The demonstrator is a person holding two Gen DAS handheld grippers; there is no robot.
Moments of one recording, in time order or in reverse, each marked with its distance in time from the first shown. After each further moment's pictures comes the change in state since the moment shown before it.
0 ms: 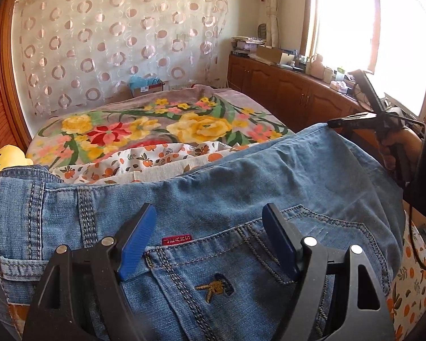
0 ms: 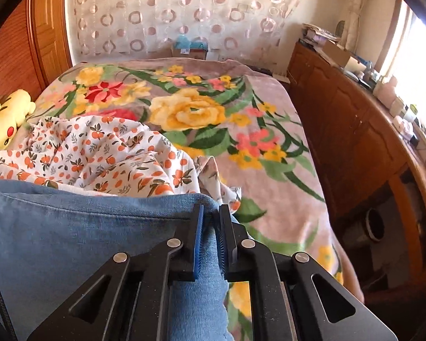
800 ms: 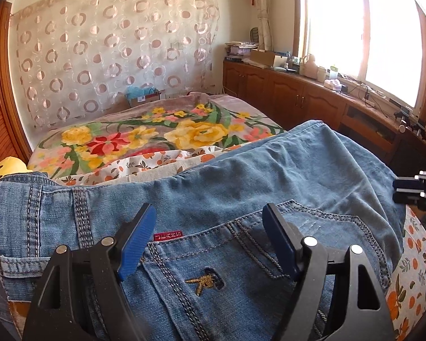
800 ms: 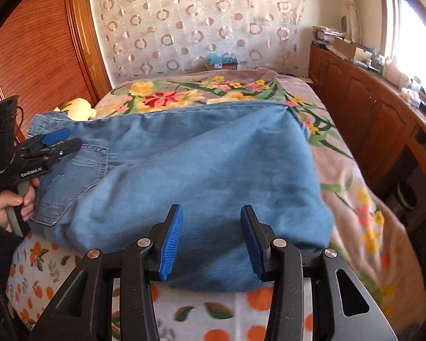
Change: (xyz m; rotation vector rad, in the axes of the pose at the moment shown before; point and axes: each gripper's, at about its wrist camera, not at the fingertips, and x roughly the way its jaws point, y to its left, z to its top) left arm -0.010 -0.007 -0.009 0.047 -0.040 -0.002; right arm -0.149 0.046 -0.179 0.086 -0.098 0.206
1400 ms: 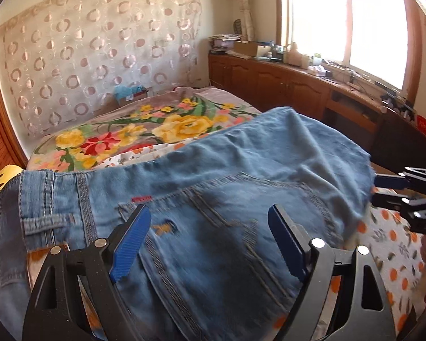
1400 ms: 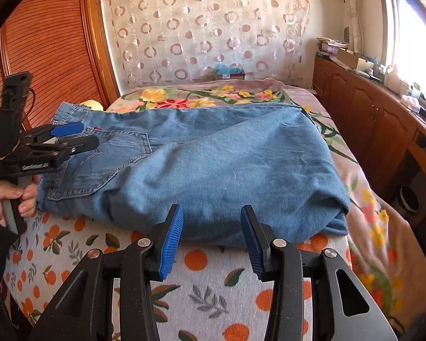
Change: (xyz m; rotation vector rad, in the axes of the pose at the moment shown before) left arm -0.047 -0.043 -0.014 0.087 0.043 -0.035; right arm -0.016 0.022 -0.034 -0.050 -0.061 -0.012
